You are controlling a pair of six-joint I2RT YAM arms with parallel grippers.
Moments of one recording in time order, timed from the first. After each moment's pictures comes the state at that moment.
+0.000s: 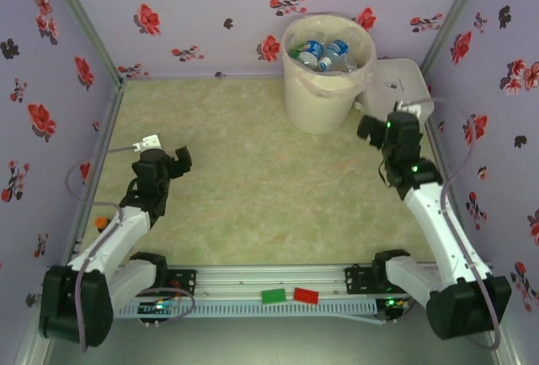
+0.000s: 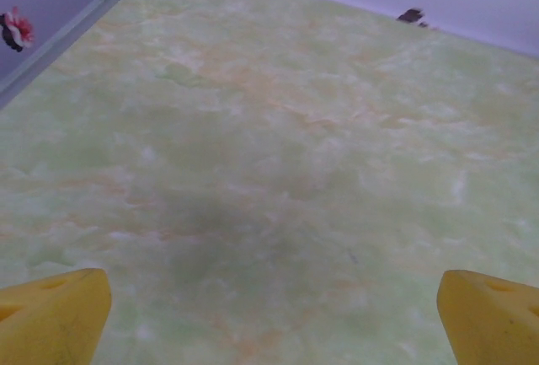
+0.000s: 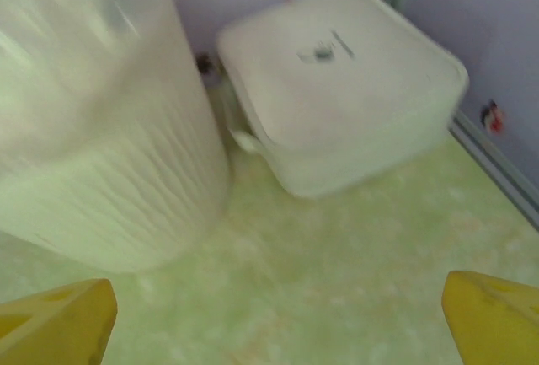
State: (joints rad) left arm -0.21 1.01 0.46 0.05 -0.34 -0.32; right arm 0.17 0.98 0.85 -0.39 0.30 0.36
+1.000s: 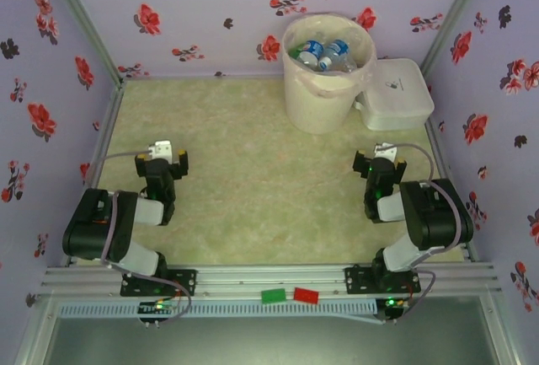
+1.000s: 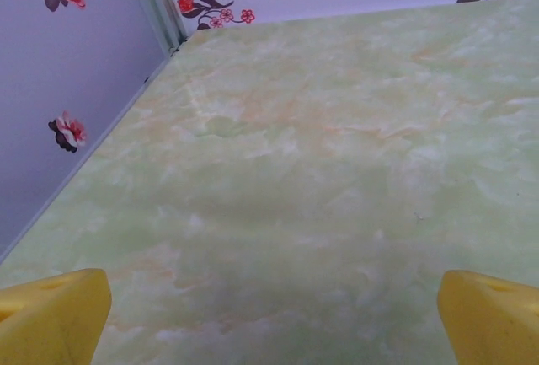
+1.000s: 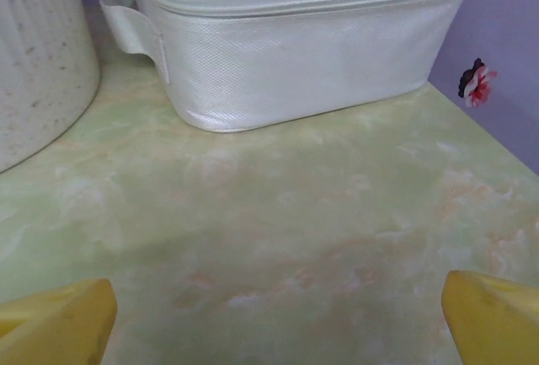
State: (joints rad) left arm -0.14 1.51 0.26 0.95 -0.36 0.07; right arm 0.10 1.57 0.27 0.92 0.38 0.08
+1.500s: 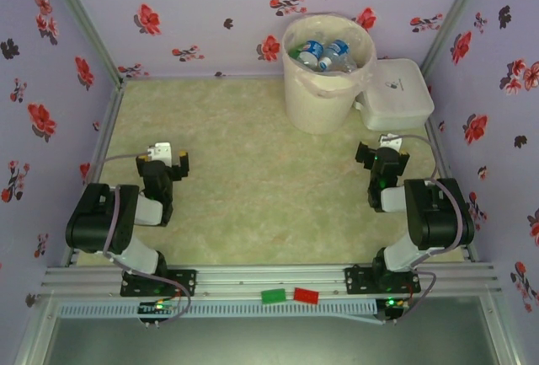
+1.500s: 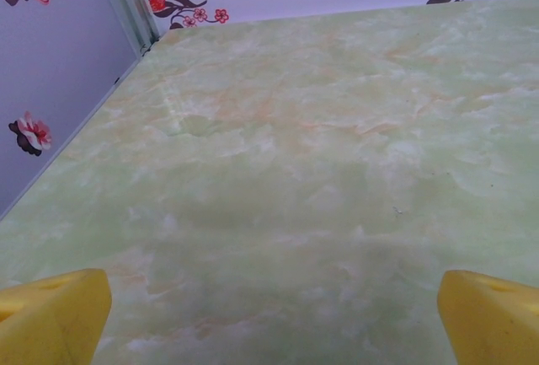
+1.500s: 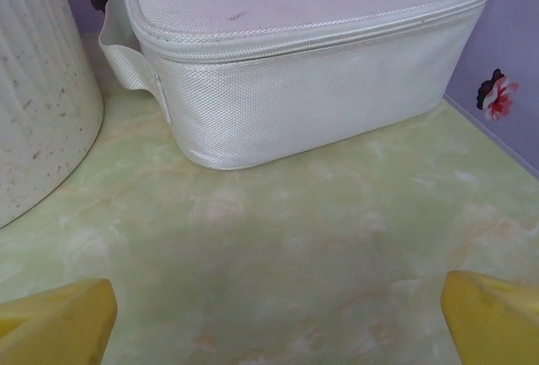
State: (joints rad) left arm -0.11 1.56 0.26 1.01 -0.28 0.07; right arm 0.04 1.56 0.37 0.81 0.29 0.11
